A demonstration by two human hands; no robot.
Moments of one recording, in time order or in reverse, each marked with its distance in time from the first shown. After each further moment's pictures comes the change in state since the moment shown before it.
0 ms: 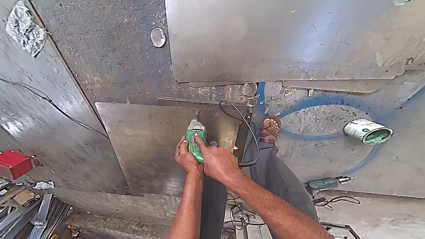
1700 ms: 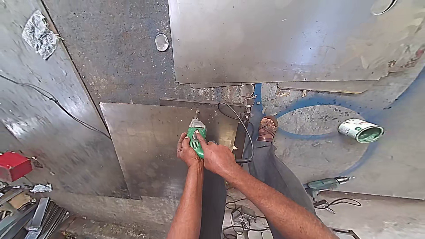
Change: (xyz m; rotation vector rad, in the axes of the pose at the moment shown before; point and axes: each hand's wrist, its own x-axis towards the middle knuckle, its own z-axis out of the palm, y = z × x) left_hand 0.001 -0.010 -0.008 -0.014 -0.033 0.078; right_hand -0.001 0.004 0.024 0.028 0.063 -0.019
